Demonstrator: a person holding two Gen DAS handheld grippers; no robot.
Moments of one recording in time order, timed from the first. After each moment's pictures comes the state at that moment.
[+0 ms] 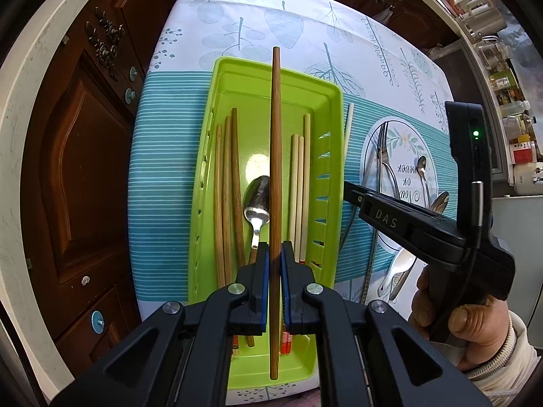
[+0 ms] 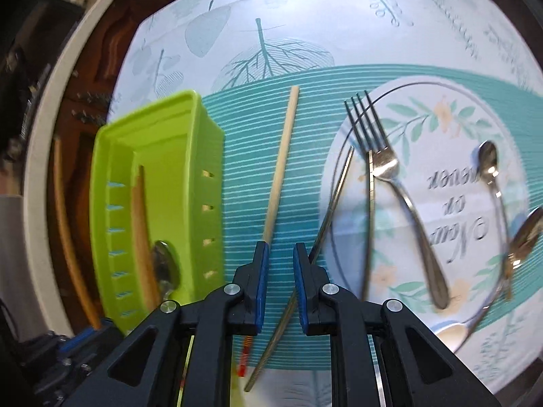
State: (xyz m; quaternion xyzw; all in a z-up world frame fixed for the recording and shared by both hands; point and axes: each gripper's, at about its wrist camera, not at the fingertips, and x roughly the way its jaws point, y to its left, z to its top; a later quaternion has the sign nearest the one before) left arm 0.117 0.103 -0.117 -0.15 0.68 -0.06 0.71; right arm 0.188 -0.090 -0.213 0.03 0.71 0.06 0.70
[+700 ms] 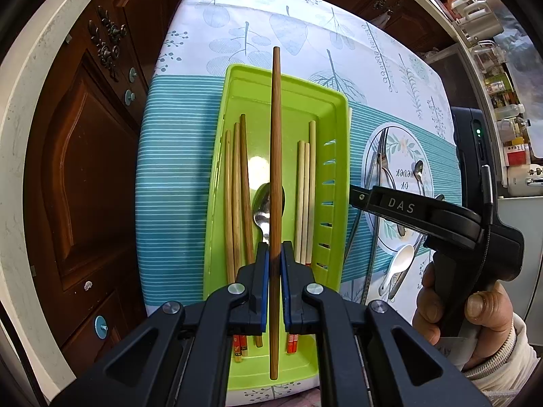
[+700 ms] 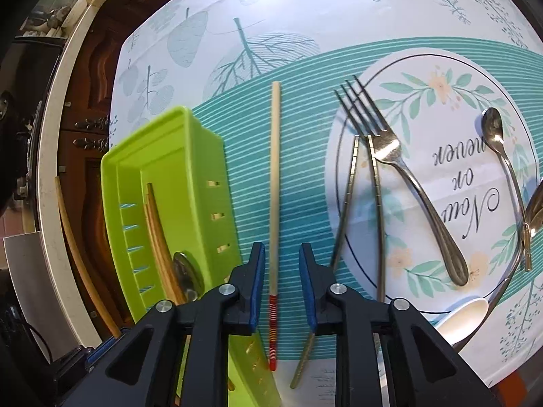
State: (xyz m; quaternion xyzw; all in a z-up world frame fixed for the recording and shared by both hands) left arm 0.117 0.118 -0.115 -0.16 0.68 -0.07 0.71; right arm 0.199 -0.097 -0.216 0.12 0.73 0.05 0.67
